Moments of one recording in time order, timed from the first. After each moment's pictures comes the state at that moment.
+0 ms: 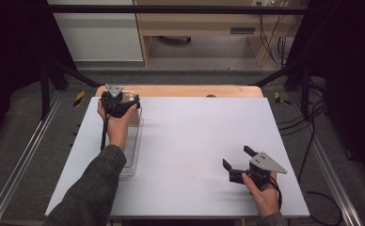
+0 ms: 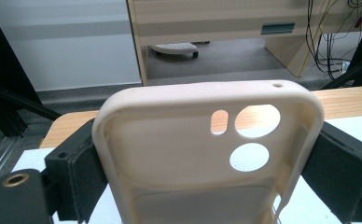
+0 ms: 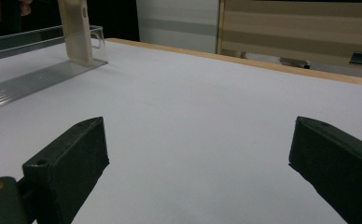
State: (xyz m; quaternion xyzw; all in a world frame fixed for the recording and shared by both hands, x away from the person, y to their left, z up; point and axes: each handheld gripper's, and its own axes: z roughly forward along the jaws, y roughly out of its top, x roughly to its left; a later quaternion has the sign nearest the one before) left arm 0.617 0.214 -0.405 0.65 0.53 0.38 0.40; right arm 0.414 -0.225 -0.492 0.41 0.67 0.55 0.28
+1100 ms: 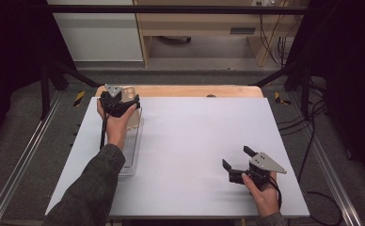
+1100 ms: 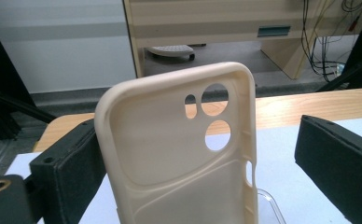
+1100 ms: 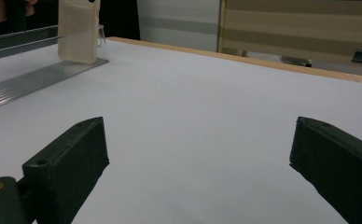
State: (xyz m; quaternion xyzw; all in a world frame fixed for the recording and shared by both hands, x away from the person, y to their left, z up) left arm 0.622 0.220 -0.408 0.65 0.52 0.38 0.40; right arm 0.414 -0.224 -0.493 0.41 0.67 0.55 0.28
